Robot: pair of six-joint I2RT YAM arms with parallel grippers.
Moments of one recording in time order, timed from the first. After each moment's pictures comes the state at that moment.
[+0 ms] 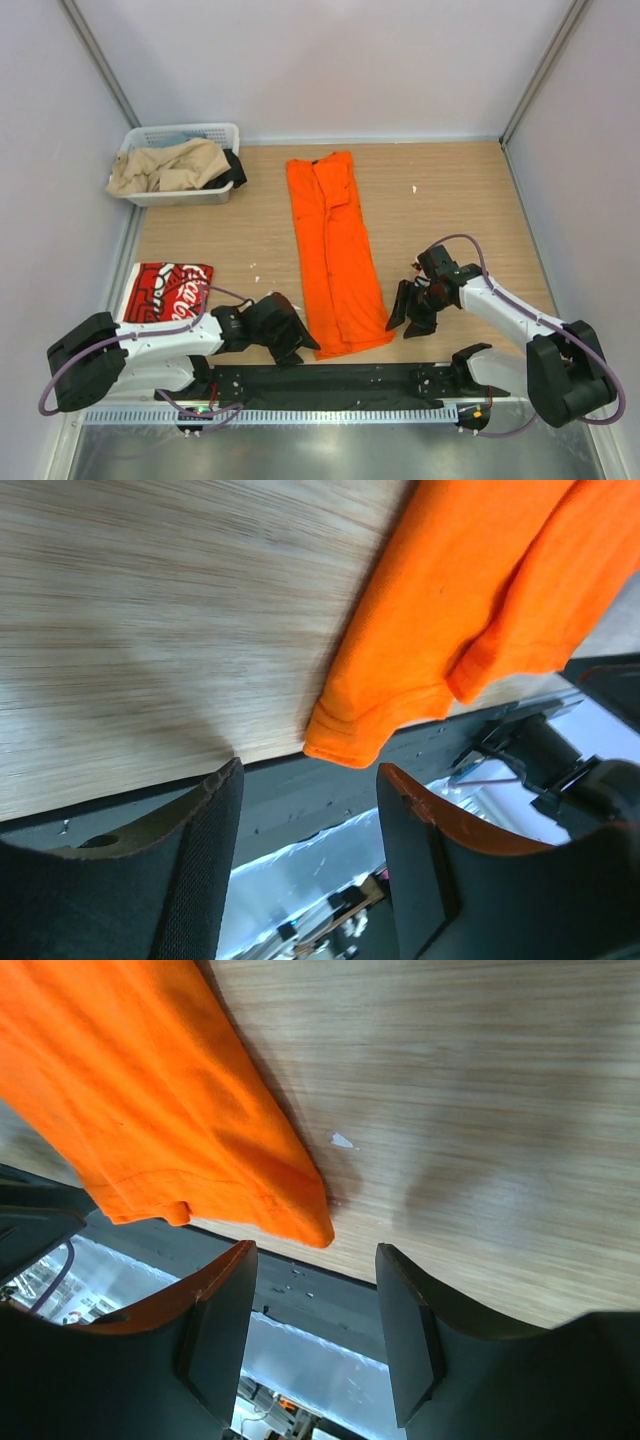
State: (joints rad) left arm -1.06 1.12 0.38 -0.23 0.13 -1.60; right arm 0.36 1.14 0.52 -0.73 -0.42 0.63
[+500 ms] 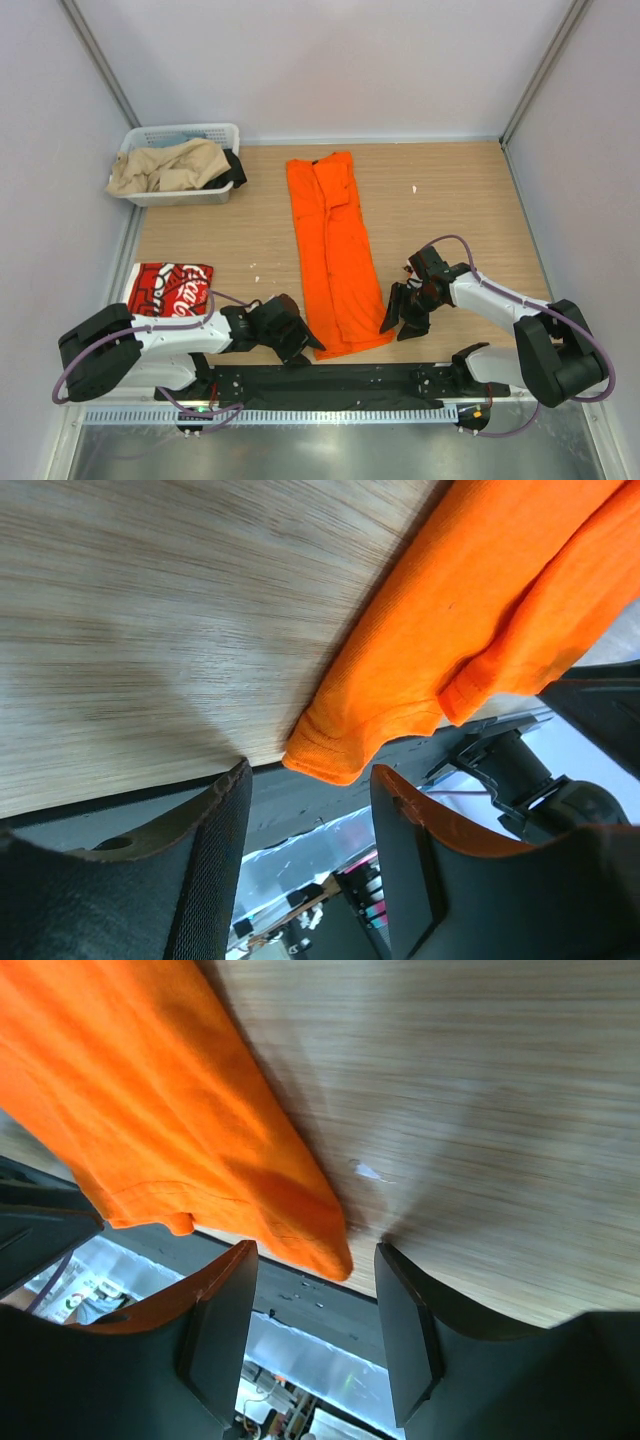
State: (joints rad) left arm -1.09 1.21 0.39 -0.16 0.14 -1.74; right arm 0.40 1.25 0.51 -0.63 -0.45 0.65
